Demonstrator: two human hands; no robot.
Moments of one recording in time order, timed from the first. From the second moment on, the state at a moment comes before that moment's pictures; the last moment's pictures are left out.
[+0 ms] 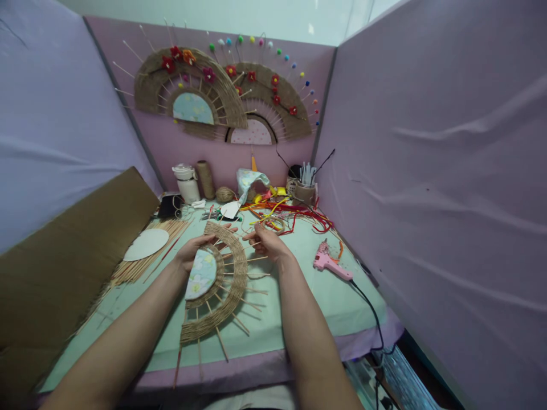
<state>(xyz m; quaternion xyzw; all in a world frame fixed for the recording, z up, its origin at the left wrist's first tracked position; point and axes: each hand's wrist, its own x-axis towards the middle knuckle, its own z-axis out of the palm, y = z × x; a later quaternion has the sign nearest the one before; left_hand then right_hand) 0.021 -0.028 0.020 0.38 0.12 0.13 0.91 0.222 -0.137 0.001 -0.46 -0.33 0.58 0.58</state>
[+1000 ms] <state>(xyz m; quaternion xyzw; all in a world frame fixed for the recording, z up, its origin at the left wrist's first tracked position) 0.009 -0.008 0.030 0.36 0.16 0.28 0.88 0.211 -0.124 -0.001 -0.45 -0.28 0.46 0.71</state>
